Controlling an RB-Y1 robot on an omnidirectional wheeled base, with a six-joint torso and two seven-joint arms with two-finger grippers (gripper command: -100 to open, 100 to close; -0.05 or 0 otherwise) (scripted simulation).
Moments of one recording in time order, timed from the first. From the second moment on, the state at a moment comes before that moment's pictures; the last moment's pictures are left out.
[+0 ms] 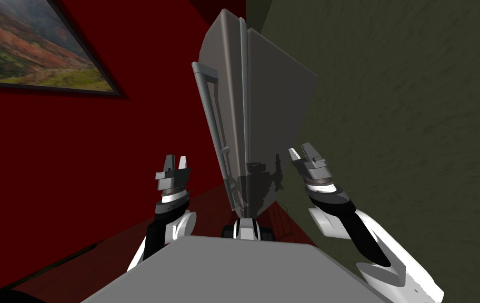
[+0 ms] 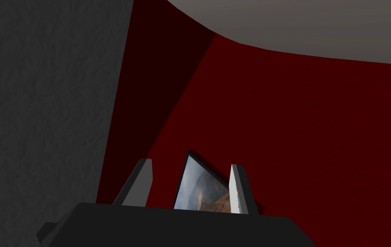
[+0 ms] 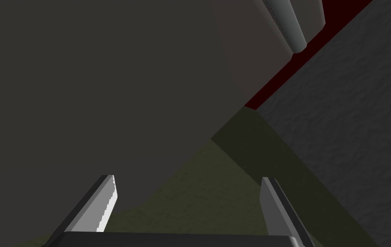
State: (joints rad) left arm 0.49 0.00 0.07 -2.39 0.02 -0.60 -0.02; right arm 0.36 -0.34 -0.10 -2.34 0.11 -0.53 -0.12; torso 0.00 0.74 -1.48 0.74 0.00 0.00
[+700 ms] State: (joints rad) left arm 0.49 0.00 0.07 -2.39 0.02 -0.60 -0.02; right arm 0.35 -0.31 -0.09 -2.33 0.14 -0.53 -0.05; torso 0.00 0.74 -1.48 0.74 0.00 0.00
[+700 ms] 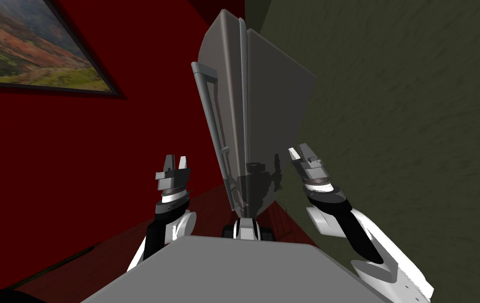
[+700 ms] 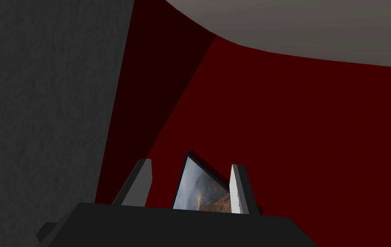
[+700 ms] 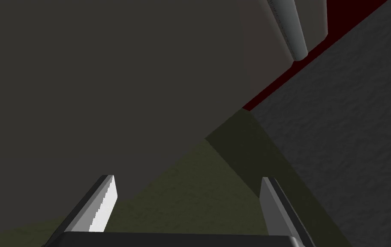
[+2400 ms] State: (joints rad) left arm 0.49 0.00 0.07 -2.39 0.02 -0.60 -0.02; right arm 0.29 -0.25 -0.04 -2.32 0.30 -0.52 0.29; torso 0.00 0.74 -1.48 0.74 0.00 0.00
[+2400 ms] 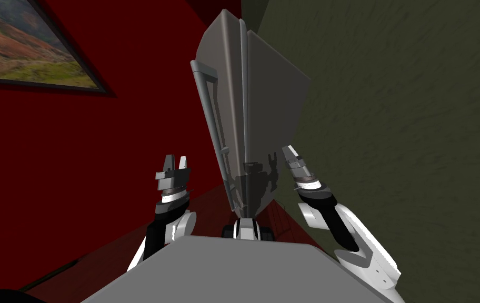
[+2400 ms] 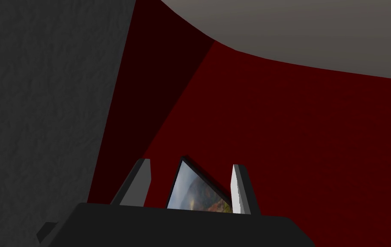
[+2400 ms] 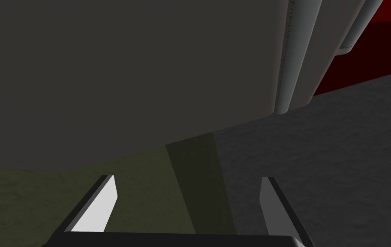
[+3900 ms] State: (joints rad) left arm 0.49 0.00 0.07 -2.39 0.02 -0.60 -0.02; right arm 0.26 -0.18 -0.02 -2.29 0.40 -0.49 0.56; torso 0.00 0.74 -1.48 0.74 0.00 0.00
